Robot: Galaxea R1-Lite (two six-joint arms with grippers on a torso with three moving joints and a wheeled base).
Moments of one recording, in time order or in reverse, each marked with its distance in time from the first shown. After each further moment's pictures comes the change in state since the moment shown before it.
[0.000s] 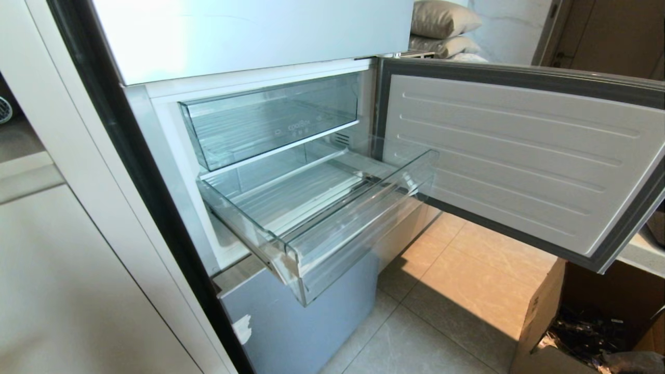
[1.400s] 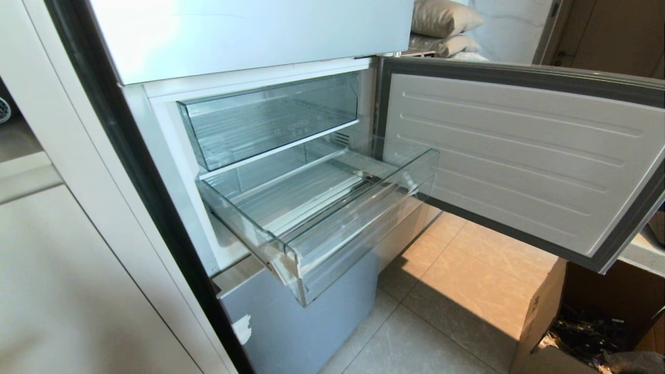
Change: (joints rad) left arm 0.000 0.000 0.000 0.000 0.000 0.000; right arm -0.495 1.057 -0.411 -0.553 0.073 -0.213
